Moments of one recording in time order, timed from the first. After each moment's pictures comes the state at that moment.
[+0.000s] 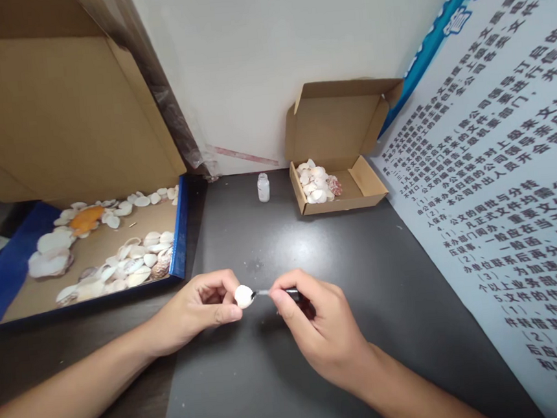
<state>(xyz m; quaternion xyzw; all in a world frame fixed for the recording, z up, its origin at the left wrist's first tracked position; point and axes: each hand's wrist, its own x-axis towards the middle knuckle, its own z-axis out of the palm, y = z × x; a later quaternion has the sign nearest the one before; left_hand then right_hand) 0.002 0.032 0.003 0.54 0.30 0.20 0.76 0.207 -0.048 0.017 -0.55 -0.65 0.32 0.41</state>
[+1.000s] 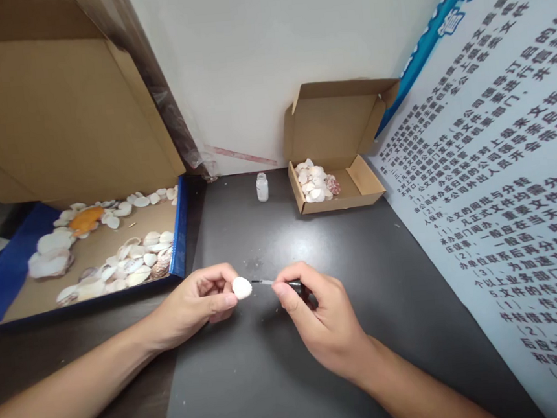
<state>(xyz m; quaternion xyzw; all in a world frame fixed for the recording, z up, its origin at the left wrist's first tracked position) 0.003 0.032 -0.002 0.48 0.29 0.23 0.79 0.209 -0.045 0.014 -0.55 -0.63 0.32 0.44</state>
